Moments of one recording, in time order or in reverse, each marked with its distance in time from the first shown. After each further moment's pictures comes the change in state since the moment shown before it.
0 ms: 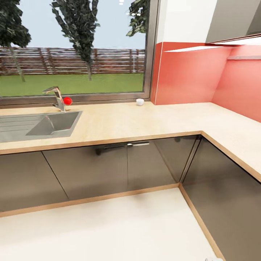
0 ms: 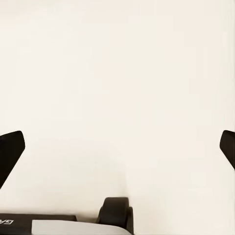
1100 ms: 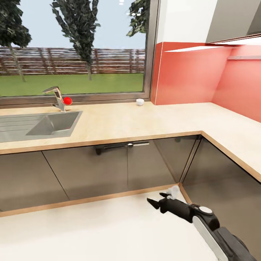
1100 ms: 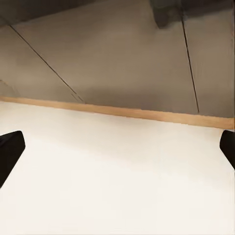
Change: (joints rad) left arm 0.000 0.052 0.216 0.153 0.006 -0.004 0.001; right arm -0.098 -0.003 0.015 -0.931 -0.014 0.457 0.165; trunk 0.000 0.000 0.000
